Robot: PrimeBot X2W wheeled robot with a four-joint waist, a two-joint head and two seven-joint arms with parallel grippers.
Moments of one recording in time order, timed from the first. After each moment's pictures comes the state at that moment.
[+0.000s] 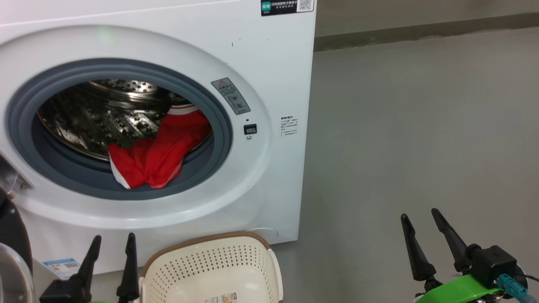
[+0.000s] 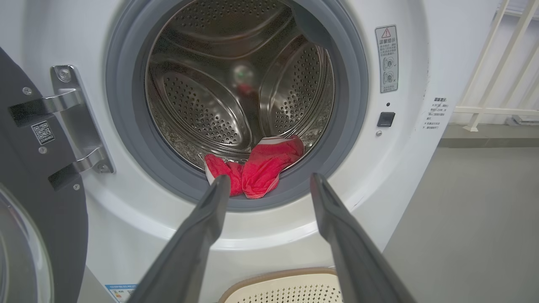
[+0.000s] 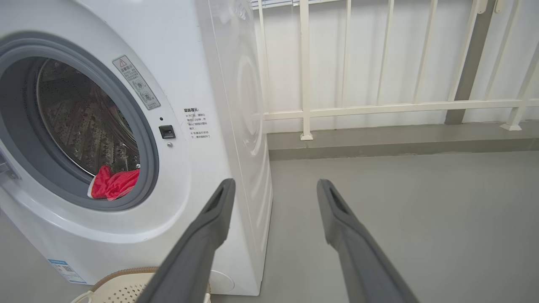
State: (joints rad) left arm -0.01 0.08 0.09 0.26 -0.20 -0.09 -0.25; right arm 0.04 -0.07 0.02 0.20 0.28 0.12 -0.26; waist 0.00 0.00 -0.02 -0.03
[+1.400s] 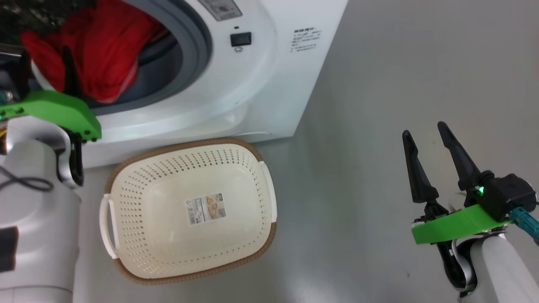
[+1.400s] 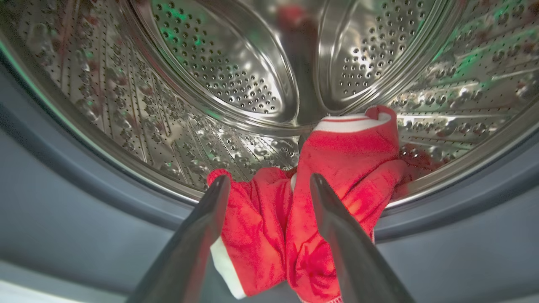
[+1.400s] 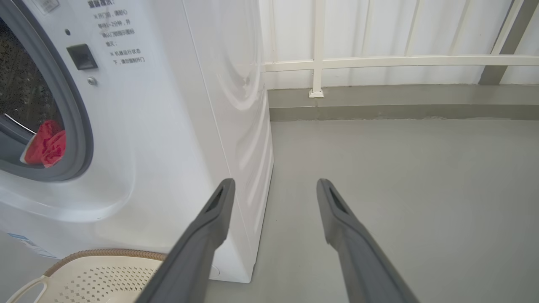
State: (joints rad) left arm -0.95 0.15 0.06 0.91 -0.18 0.03 -0.19; right arm -0.23 -0.08 0.02 0.15 0.25 0.12 -0.26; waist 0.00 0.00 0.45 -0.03
